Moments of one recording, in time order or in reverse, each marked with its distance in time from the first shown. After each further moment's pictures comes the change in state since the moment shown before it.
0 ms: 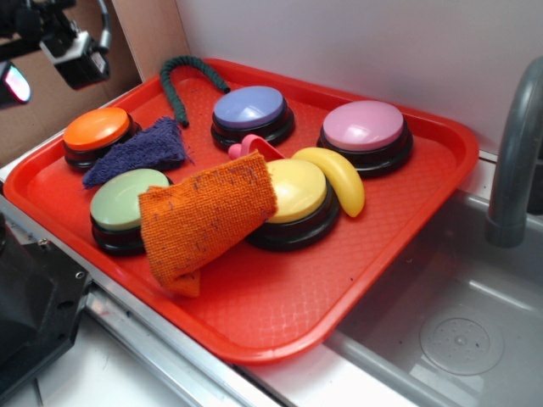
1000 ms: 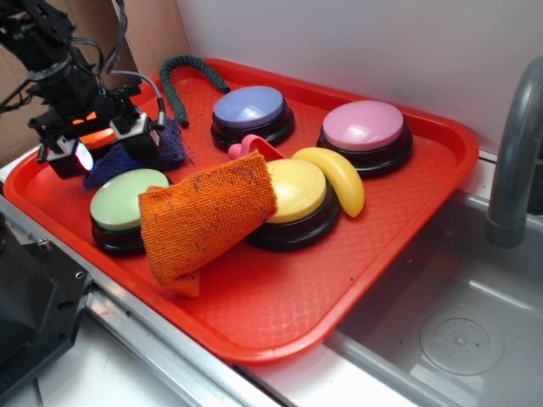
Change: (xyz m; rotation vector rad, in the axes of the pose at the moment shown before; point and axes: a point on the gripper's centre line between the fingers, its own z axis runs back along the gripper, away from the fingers) arm 0.005 -0.004 -0.091 -0.034 0.112 0.013
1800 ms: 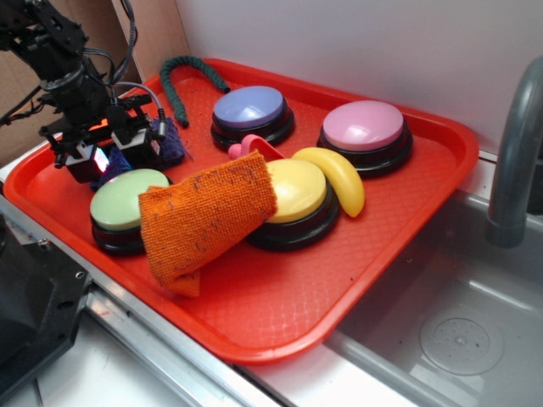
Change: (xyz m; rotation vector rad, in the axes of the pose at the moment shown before) arm 0.001 -0.003 -0.006 0.031 -0.032 0.015
